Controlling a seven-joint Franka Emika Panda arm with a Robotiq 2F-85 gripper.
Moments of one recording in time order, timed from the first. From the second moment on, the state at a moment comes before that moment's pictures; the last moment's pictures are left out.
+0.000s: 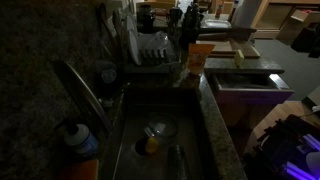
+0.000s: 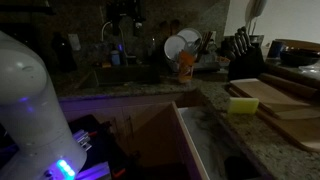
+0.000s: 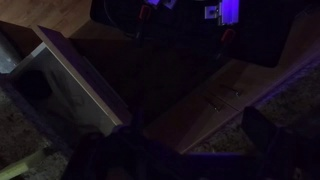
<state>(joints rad) 0.05 -0.71 -0.01 -2.43 -0.07 1.56 -0.22</state>
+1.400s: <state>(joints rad) 0.11 -0.07 0.04 -2.23 -0.34 2.05 -0.30</state>
